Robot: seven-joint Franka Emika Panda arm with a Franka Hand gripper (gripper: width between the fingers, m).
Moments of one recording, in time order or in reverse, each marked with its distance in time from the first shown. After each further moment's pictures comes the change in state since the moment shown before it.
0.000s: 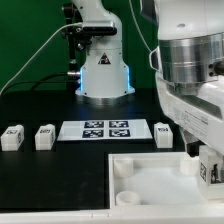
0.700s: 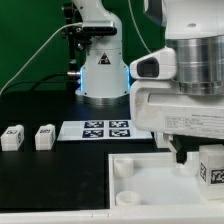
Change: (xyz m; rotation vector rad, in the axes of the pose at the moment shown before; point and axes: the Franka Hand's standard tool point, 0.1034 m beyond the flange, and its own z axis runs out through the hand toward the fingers) arm -0.003 -0.001 0.005 -0.028 0.038 -0.821
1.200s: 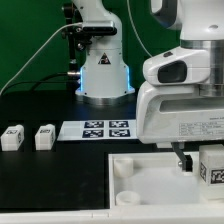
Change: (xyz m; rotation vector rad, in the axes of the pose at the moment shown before) arm -0.004 -0.006 0.001 -0.023 0.007 -0.284
